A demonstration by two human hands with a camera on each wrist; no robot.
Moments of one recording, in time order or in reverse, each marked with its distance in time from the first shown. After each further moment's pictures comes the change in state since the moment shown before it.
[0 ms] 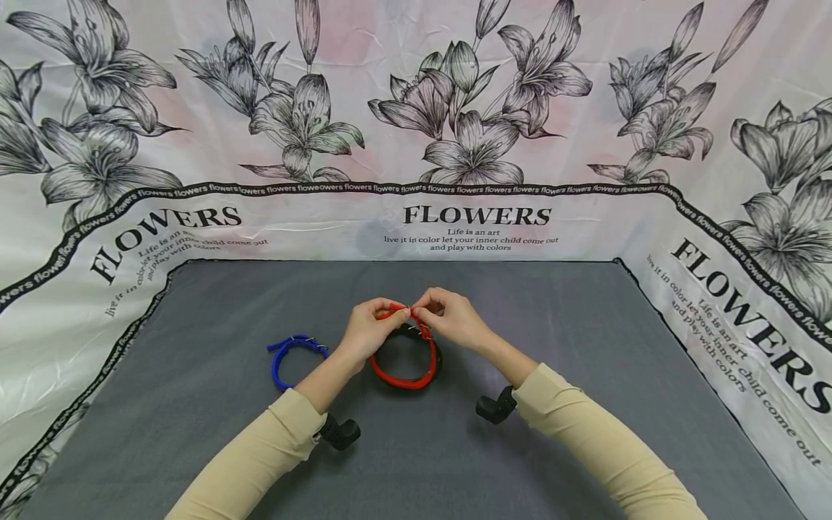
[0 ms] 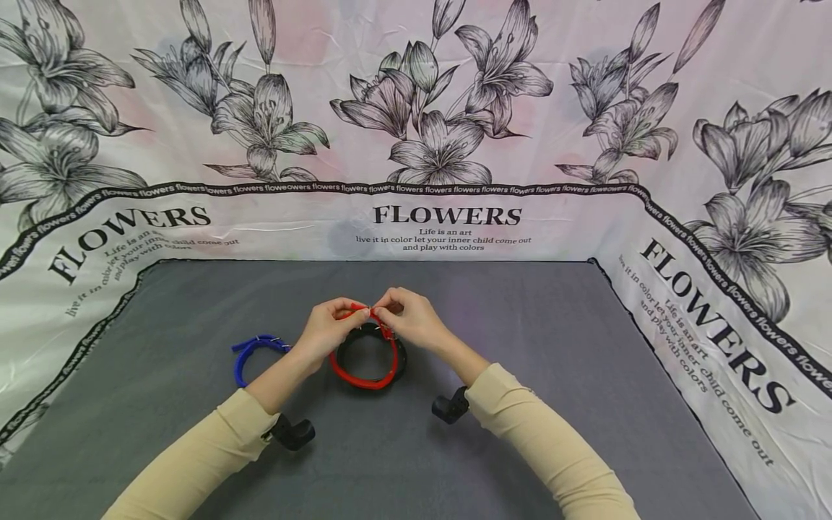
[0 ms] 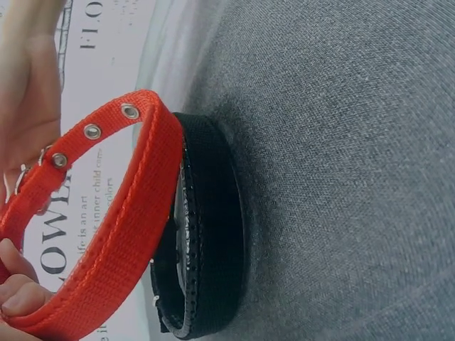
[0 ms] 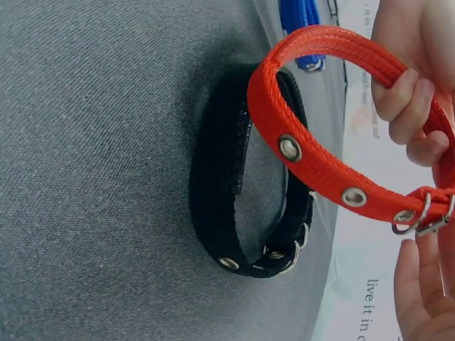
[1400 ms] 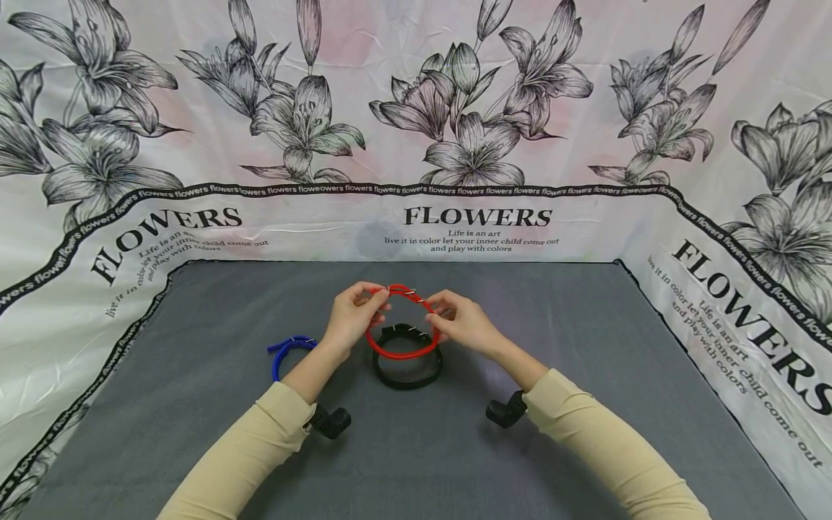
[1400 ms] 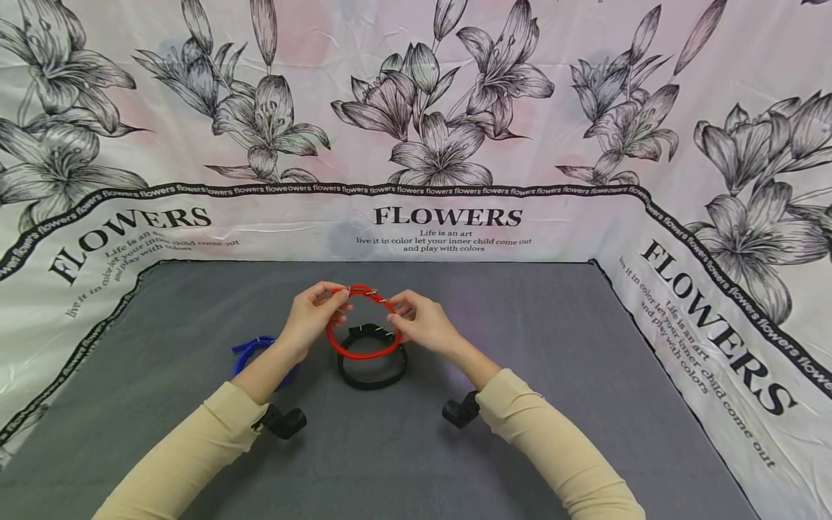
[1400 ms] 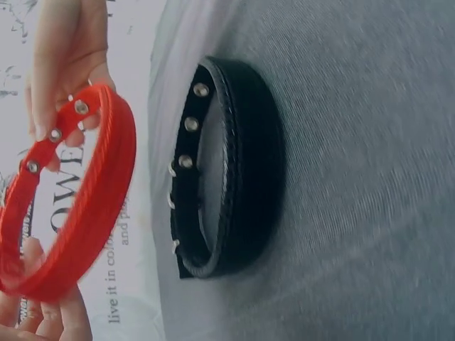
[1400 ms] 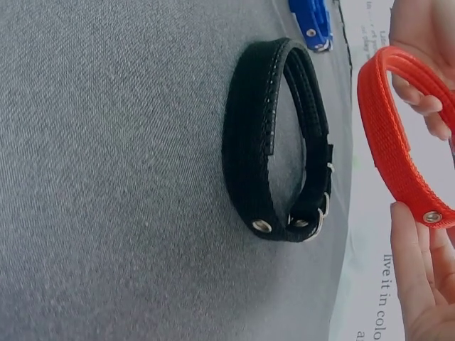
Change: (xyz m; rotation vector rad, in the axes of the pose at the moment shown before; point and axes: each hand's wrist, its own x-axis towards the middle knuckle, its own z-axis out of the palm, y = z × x) left_hand 0.008 0.012 -0.025 -0.043 0.098 -0.009; right_hand -0.006 0.017 -0.004 0.203 -0.044 0.199
